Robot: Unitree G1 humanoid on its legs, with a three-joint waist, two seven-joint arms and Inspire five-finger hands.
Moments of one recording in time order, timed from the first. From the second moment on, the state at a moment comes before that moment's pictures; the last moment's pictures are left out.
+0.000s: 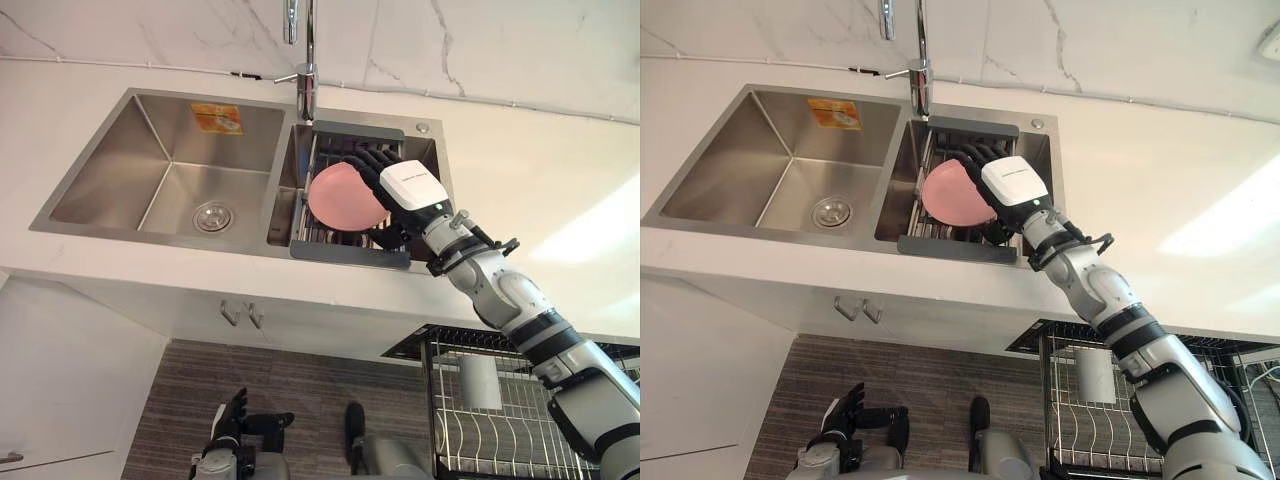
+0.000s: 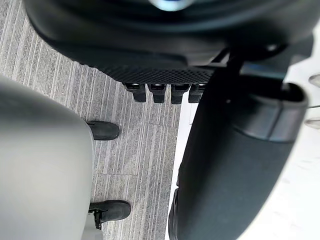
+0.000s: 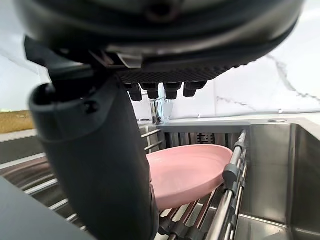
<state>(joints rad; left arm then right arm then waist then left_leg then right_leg) 0.02 0.11 -0.02 1.06 -0.10 -0.14 0.08 -0.72 -0.68 0.56 0.33 -0.65 -0.13 -0.11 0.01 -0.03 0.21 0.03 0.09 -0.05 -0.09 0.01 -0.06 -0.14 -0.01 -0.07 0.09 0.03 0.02</state>
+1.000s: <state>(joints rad) 0.02 0.11 -0.03 1.03 -0.10 -0.15 0.06 -0.94 -0.74 0.64 0.46 -0.66 -0.14 -0.01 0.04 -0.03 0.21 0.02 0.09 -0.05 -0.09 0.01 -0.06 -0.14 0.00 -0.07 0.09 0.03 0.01</state>
